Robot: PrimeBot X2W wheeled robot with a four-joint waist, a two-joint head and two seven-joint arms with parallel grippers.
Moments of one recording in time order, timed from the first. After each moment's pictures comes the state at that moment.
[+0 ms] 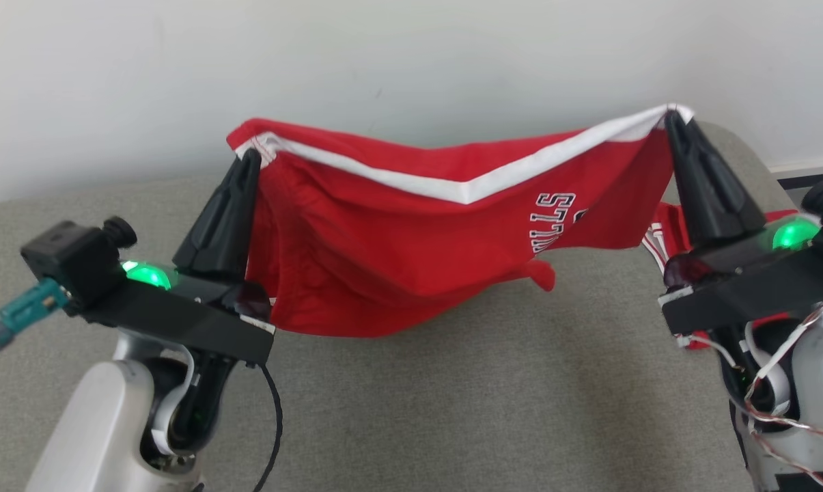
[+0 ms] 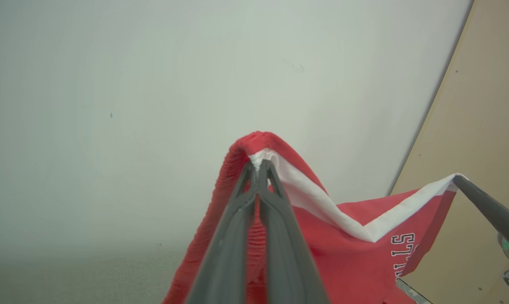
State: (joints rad) left arm -0.46 0.27 -0.29 -0.04 -0.74 -0.07 -0.01; right arm -0.39 -0.28 0.07 -0.19 0.37 0.13 0.14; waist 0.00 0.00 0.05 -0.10
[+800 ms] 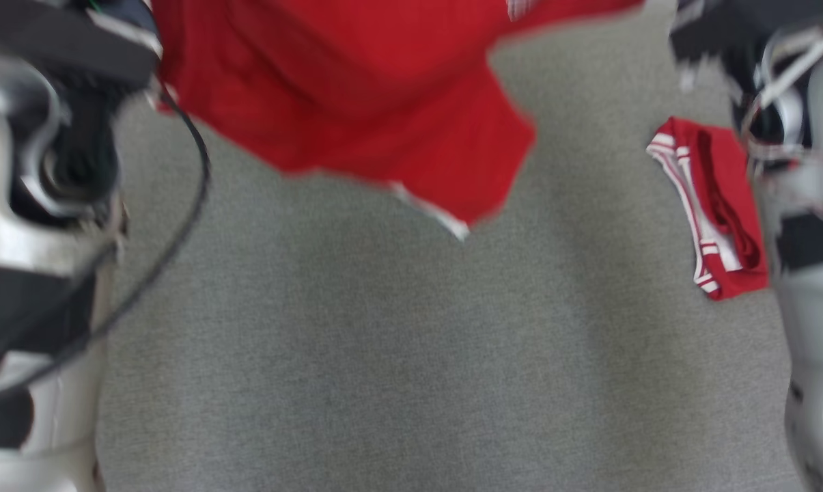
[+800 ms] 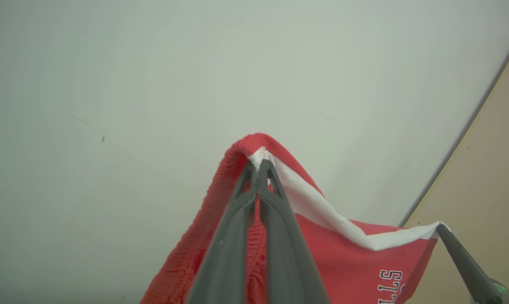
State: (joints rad) left arm -1.02 0.23 -0.15 0.24 -0.93 -0.07 0.06; right arm -1.09 -0.31 0.21 0.29 0.29 0.13 -0.01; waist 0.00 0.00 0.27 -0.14
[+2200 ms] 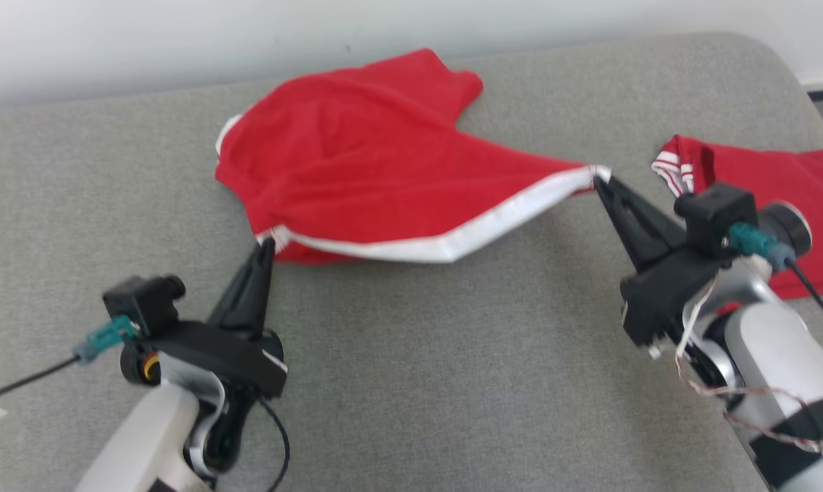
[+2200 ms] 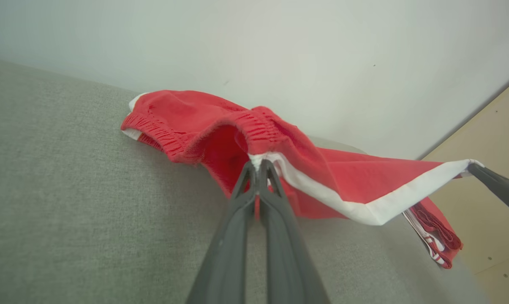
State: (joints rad) left arm -0.57 0.30 -0.50 0.46 -0.94 -0.13 -0.24; right arm -0.57 -0.47 0.37 0.23 0.33 0.13 0.09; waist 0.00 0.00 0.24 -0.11
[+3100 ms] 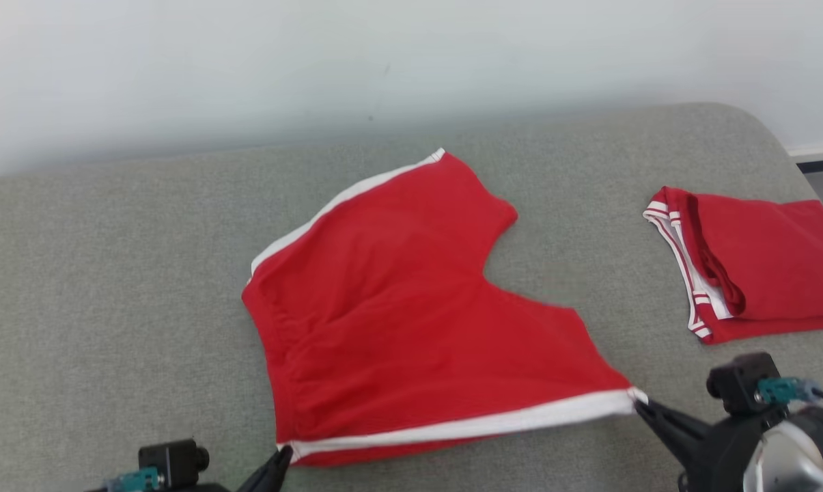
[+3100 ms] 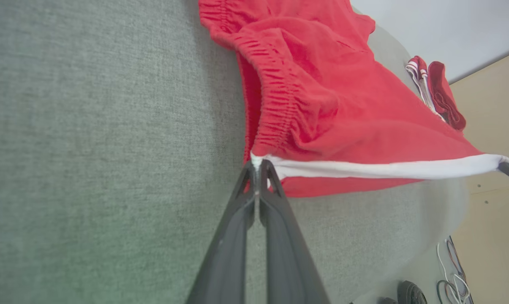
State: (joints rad) left arm -0.15 0.43 -0.58 0.20 -1.07 0.01 0.05; right arm 0.01 -0.57 0.19 -0.15 0.53 0.13 0.54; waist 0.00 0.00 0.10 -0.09
